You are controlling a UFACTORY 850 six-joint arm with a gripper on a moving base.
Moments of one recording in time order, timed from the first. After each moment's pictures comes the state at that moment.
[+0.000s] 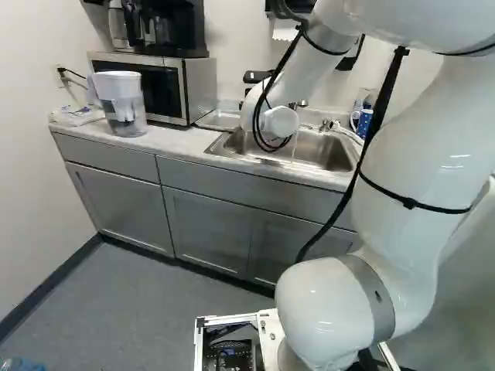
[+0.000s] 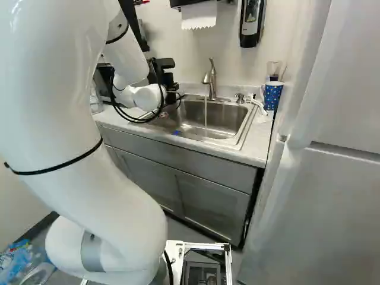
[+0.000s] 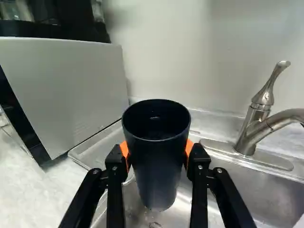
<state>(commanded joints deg) 4.2 -4.7 -44.8 0.0 44.6 0.0</state>
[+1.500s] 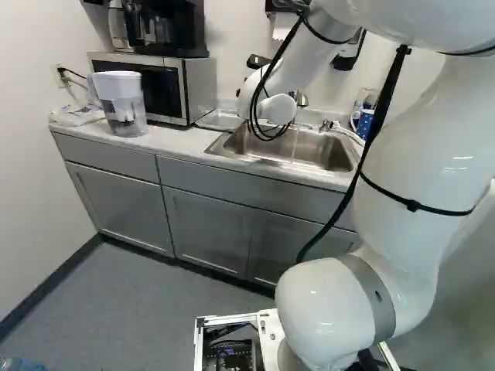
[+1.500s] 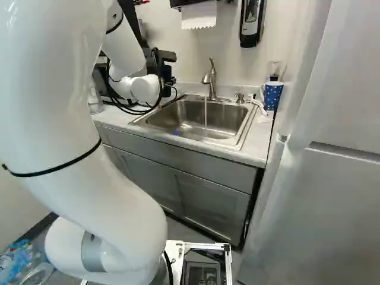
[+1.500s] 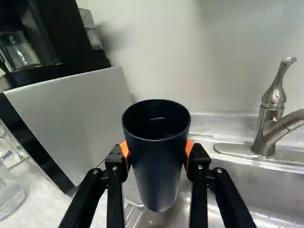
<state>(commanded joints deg) 5.3 -4.4 -48.8 0.0 41.1 13.9</state>
